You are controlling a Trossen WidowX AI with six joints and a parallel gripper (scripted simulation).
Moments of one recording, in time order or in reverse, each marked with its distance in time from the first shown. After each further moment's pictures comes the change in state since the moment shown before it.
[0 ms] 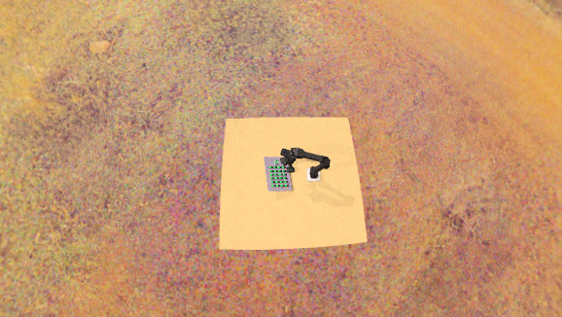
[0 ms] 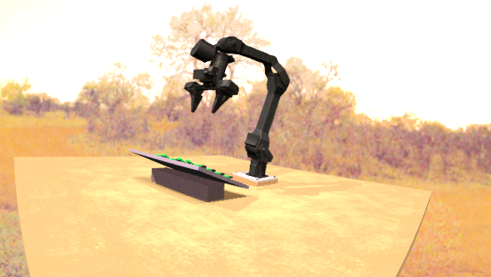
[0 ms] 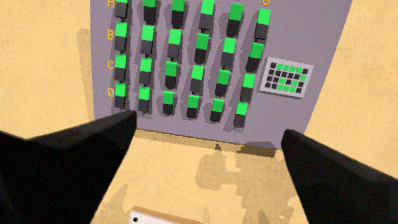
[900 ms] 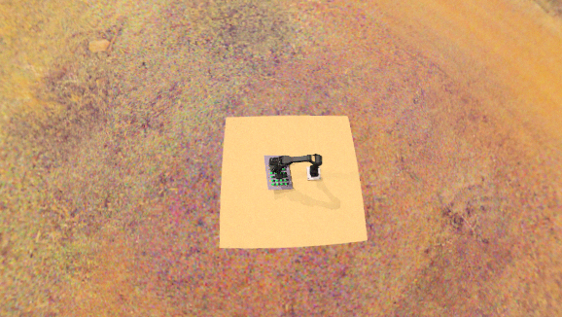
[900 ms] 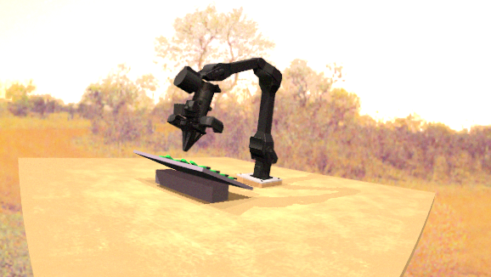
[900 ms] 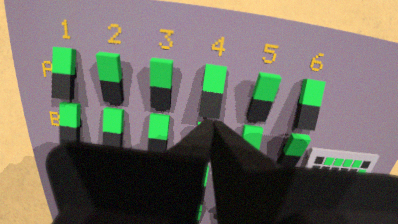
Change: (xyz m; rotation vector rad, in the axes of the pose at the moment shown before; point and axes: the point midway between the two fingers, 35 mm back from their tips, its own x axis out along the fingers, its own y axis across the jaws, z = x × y) arm 0.130 0.011 0.054 0.022 -0.028 -0.013
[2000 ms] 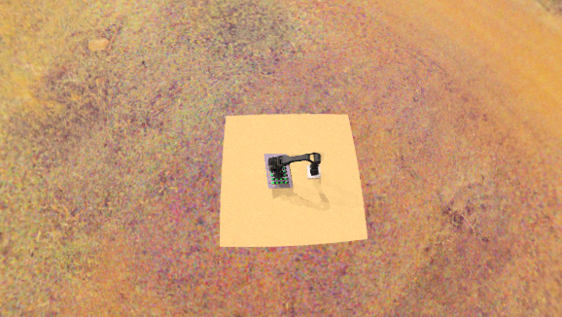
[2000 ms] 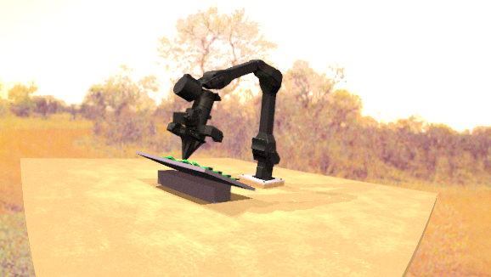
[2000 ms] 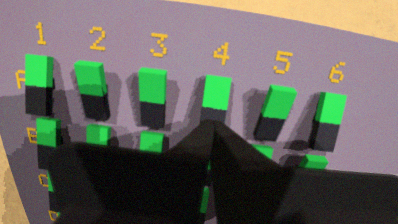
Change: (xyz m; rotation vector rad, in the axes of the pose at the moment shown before) arm 0.025 0.000 0.000 -0.001 -0.008 0.000
